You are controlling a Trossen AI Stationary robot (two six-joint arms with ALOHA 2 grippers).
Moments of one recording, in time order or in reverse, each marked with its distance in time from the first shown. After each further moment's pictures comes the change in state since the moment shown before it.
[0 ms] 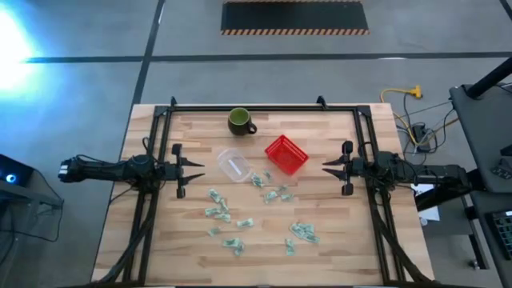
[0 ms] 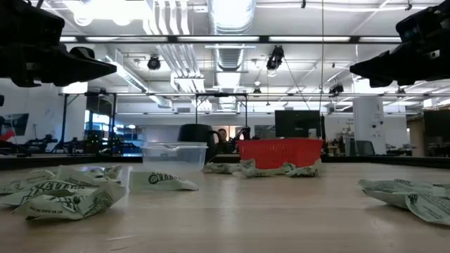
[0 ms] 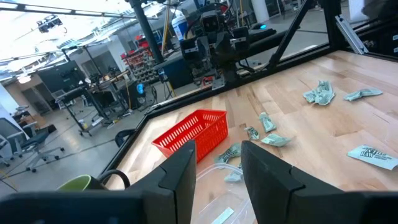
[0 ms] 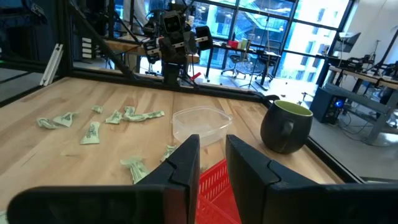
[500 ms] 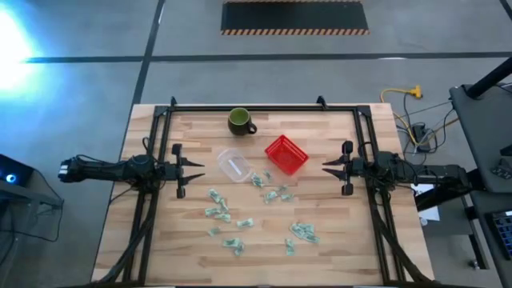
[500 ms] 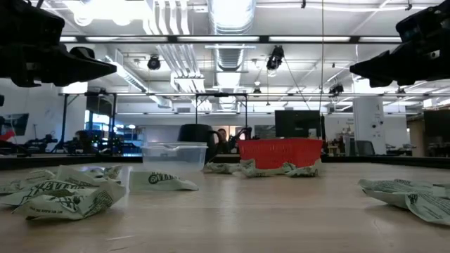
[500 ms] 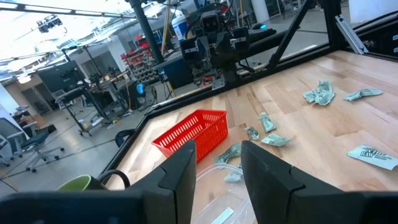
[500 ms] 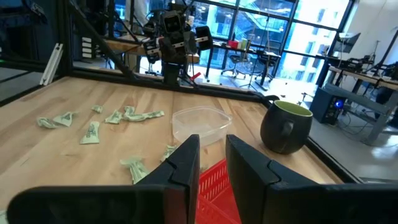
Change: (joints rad) left arm 0.000 0.000 0.000 0.000 0.000 0.000; right arm 0.000 0.000 0.000 0.000 0.000 -0.010
